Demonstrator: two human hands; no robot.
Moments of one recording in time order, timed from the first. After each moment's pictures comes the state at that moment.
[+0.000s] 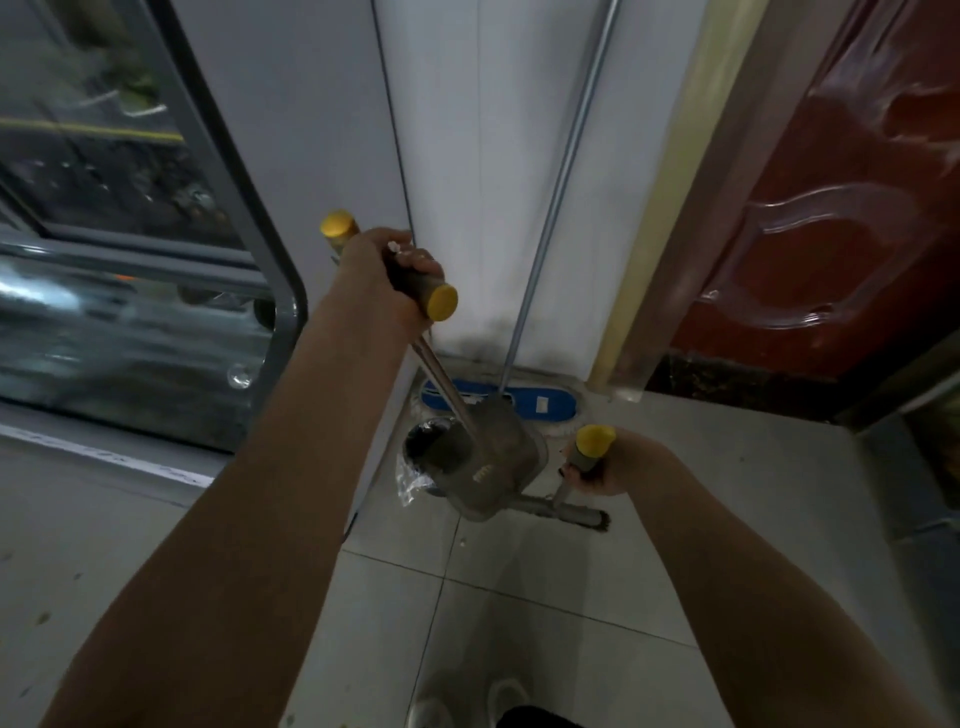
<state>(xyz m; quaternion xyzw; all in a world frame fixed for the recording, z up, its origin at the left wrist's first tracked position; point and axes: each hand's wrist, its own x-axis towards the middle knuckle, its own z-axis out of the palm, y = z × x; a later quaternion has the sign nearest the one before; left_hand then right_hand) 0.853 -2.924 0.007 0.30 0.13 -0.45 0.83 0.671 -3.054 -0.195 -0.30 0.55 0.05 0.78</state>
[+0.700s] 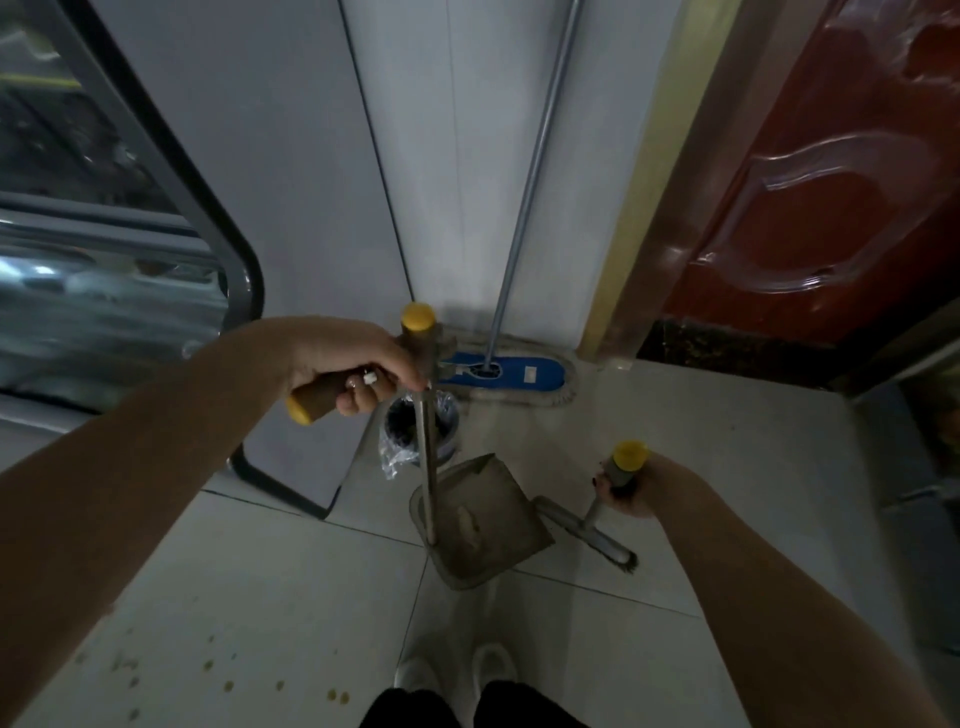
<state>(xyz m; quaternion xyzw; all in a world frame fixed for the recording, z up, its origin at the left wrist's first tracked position) 0.874 -2.922 -0.057 0.71 -0.25 -0.63 0.17 0.608 -3.094 -0.263 -0.20 0.63 0.00 0.75</state>
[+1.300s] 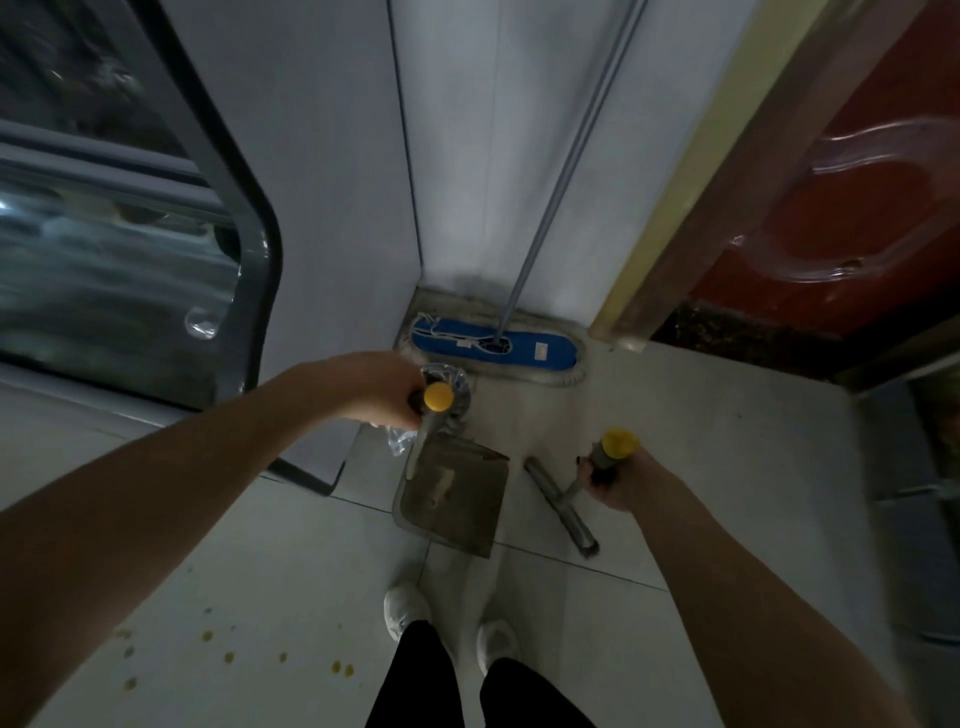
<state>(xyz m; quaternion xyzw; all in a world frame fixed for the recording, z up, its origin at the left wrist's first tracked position) 0.952 -2.910 -0.171 0.78 -0.52 -0.34 -0.11 0.703 -3.050 -0.265 -0.12 0.62 -0.10 0.77</state>
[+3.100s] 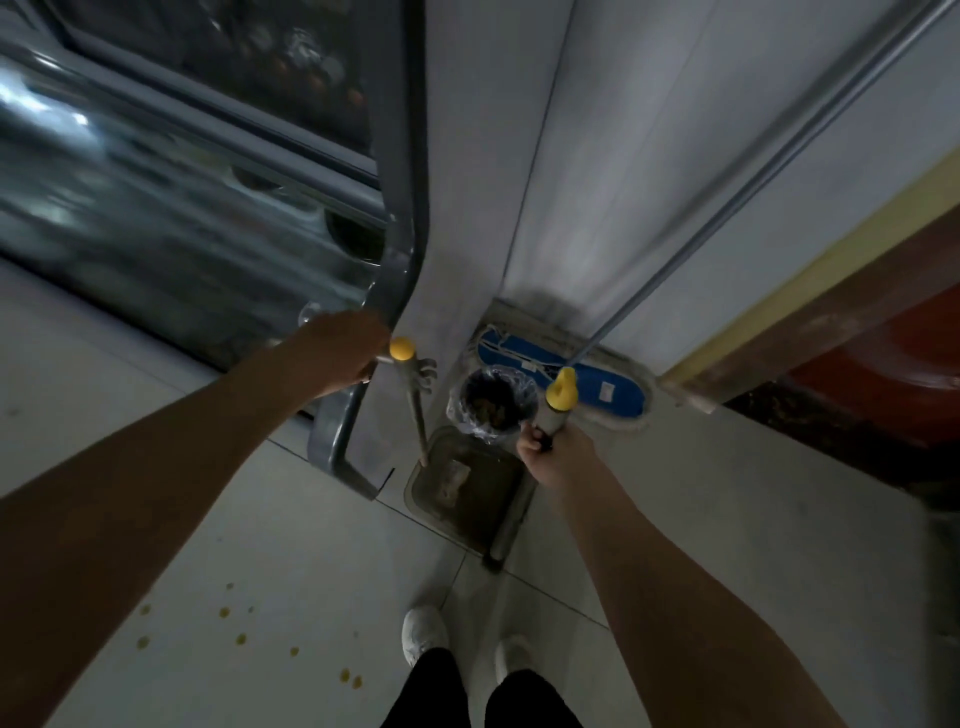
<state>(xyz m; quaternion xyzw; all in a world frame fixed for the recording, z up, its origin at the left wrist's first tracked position) 1.161 -2.814 -0.232 0.86 -0.48 -0.12 -0.07 0.950 -2.987 -0.306 -0.05 0.52 -0.12 0.84</state>
